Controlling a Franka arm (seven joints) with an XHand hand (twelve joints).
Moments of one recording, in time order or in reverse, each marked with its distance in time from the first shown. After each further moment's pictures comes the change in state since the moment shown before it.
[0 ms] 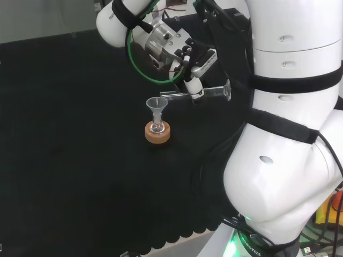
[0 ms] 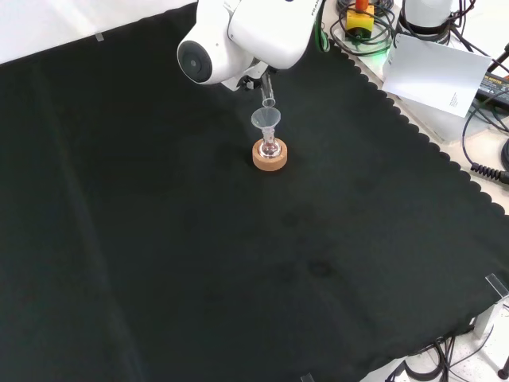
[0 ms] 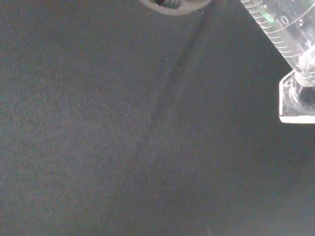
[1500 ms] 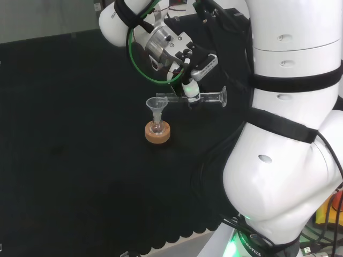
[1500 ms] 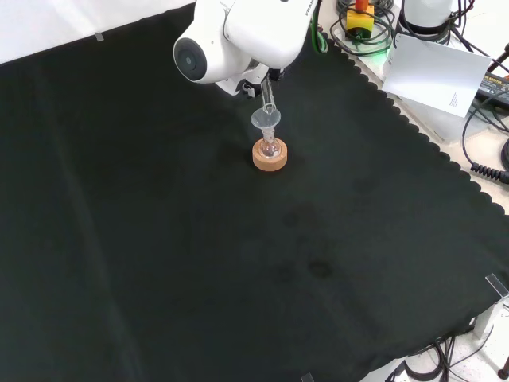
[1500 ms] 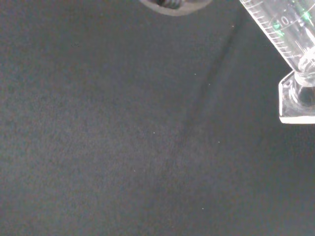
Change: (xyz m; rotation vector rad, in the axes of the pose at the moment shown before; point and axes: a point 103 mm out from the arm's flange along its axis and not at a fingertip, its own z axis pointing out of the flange) arm 0.007 0.012 0.001 -0.035 0.059 -0.060
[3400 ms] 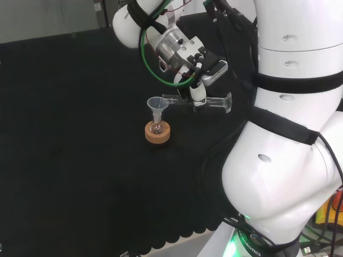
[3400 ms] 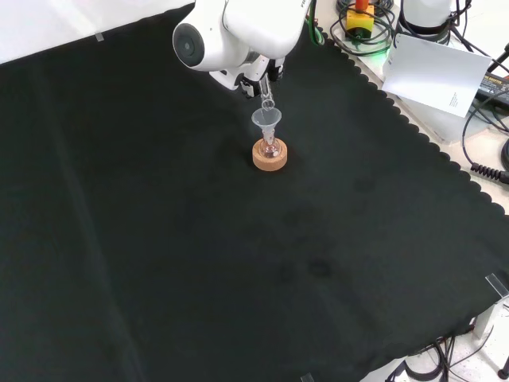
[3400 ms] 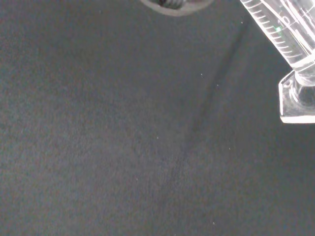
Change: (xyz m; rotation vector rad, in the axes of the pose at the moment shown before) arm -0.010 0.011 0.022 -0.058 0.050 -0.045
